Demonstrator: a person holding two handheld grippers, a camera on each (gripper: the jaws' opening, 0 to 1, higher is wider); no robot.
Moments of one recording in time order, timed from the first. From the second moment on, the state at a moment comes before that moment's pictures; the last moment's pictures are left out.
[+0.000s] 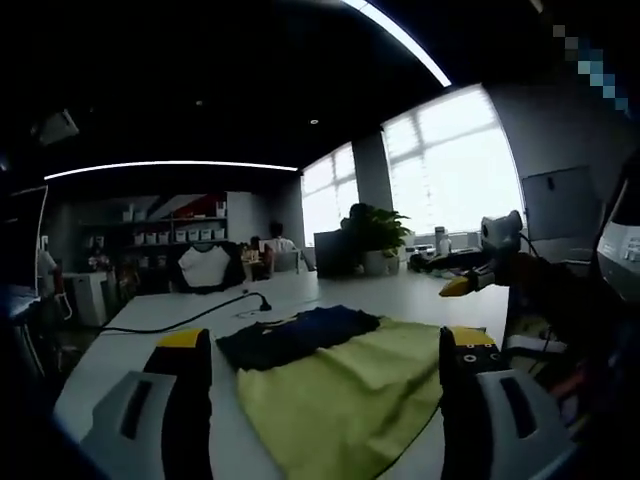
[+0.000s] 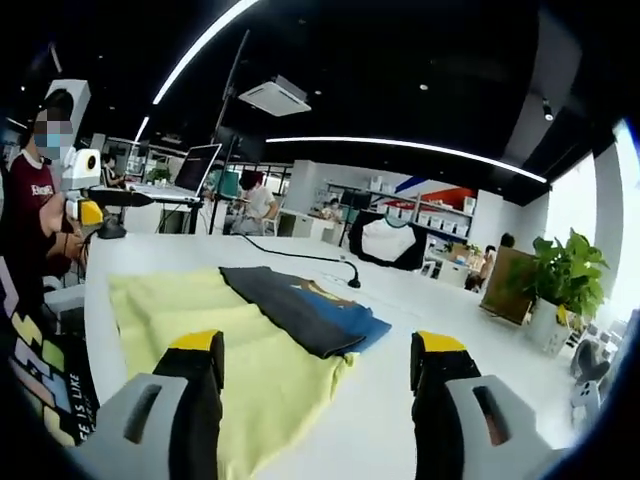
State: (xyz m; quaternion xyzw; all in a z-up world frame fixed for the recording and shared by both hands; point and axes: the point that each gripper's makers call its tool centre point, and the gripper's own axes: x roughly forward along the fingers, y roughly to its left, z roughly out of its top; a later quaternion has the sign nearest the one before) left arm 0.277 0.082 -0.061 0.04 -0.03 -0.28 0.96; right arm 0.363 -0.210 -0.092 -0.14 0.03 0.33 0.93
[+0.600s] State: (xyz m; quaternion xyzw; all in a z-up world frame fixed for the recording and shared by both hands) left arm 0.266 0.102 -0.123 0.06 0.06 -0.26 0.96; right arm 0.329 -0.228 -0.142 -0.15 0.10 0.33 0.93
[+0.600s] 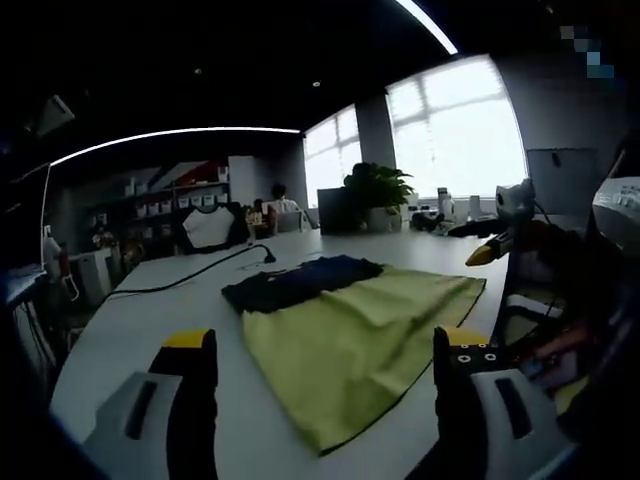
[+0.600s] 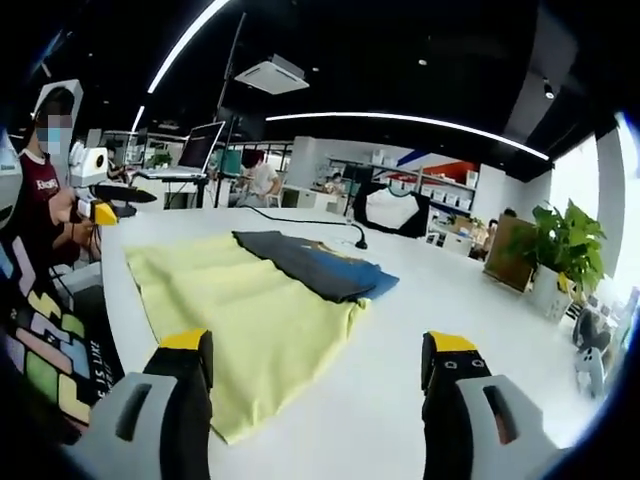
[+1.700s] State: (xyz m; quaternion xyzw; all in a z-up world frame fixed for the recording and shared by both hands) left arm 0.252 0.115 -0.179 0.05 0.15 -0.27 0.95; right arm 0.286 -0.224 -0.193 -0.15 0.21 0.38 0.89
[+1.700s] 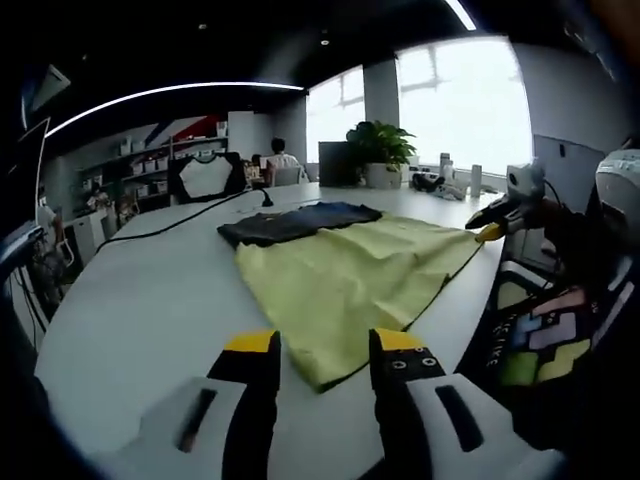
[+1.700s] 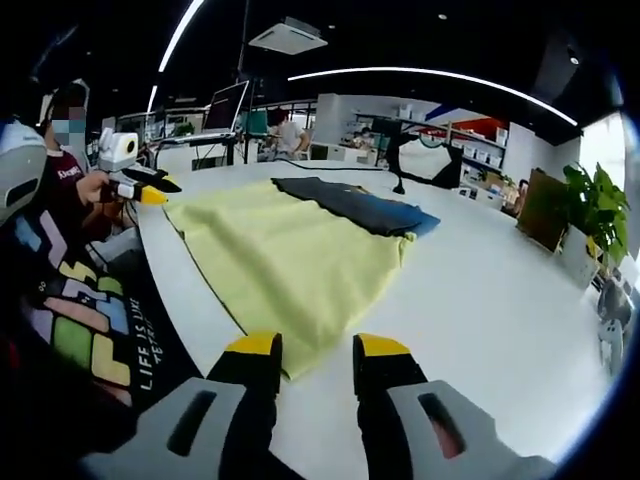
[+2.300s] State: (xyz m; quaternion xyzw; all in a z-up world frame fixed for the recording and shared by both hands) left arm 0.255 0.126 -0.191 0.04 0.18 -0.25 0.95; right arm 0.277 -0.213 -0.196 -0.12 0.22 0.40 0.88
